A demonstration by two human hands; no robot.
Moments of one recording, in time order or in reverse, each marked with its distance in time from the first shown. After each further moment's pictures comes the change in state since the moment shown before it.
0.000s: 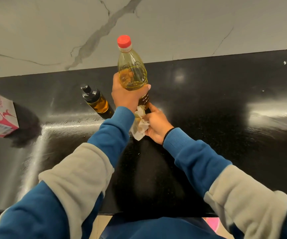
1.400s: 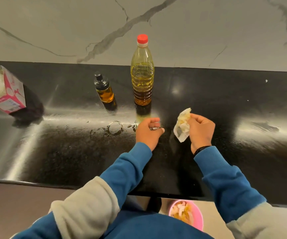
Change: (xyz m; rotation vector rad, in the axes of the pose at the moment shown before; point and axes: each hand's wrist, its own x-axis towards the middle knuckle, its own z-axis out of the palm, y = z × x) left_hand -0.152 -0.045 -0.005 -0.044 -0.291 -0.287; right_hand -0.099 0.002 -0.089 -0.350 0.657 -0.522
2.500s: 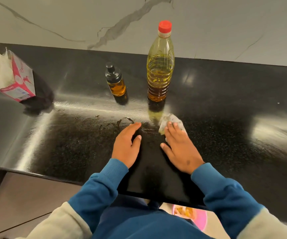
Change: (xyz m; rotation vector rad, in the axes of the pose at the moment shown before) left_hand -0.010 -0.045 -0.095 0.451 0.073 0.235; right_hand -0.006 0.073 0.037 -1.302 -0.796 -0.824
